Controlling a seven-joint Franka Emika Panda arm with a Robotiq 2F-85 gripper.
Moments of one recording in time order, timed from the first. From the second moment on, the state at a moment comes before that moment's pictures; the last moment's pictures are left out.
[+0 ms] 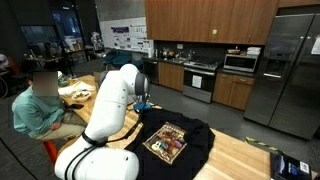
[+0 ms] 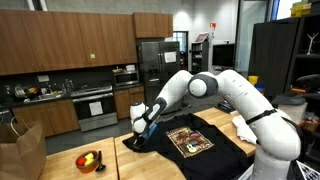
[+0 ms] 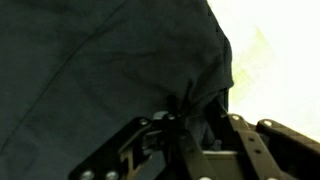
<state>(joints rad) 0.36 0.78 0.14 -1.61 -0.16 2.47 -0.05</state>
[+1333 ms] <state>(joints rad) 0.28 0.61 0.12 -1.85 -0.16 2.71 0.02</state>
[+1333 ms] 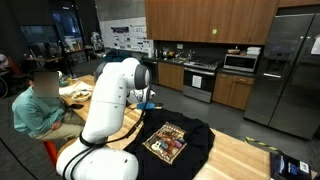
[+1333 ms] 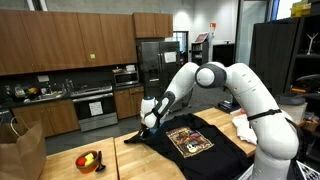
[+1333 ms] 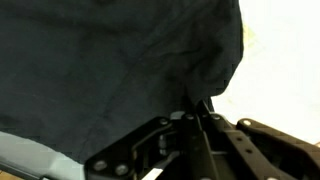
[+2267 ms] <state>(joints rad) 0.29 0.43 -0.01 -2.22 -0.10 2.96 0.24</state>
